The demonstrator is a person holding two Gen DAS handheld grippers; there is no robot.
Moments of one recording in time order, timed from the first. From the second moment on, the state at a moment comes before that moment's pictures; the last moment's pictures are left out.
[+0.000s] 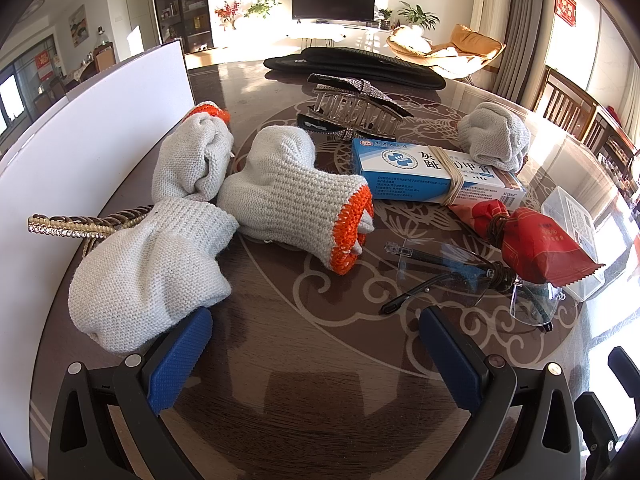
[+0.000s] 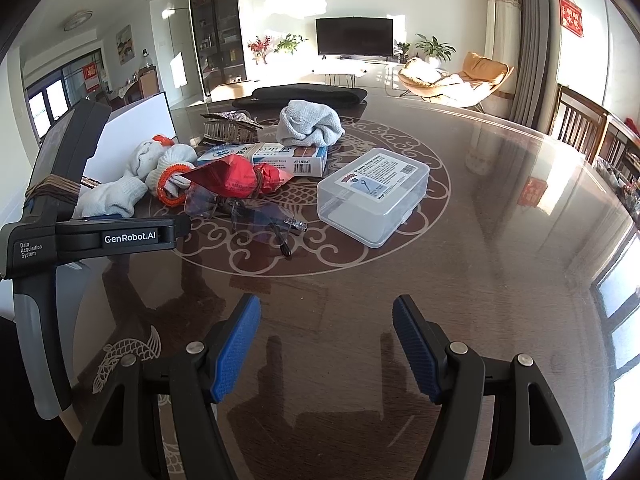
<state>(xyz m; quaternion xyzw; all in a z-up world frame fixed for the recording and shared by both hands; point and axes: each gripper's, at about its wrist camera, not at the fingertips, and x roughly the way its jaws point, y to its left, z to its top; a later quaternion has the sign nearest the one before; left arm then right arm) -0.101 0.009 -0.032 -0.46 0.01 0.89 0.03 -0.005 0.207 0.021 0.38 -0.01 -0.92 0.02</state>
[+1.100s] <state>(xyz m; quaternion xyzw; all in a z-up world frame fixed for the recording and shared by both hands) -0.101 0.009 -0.032 -0.46 0.01 0.89 0.03 -0.003 0.209 0.022 0.38 -0.01 -0.92 0.03</state>
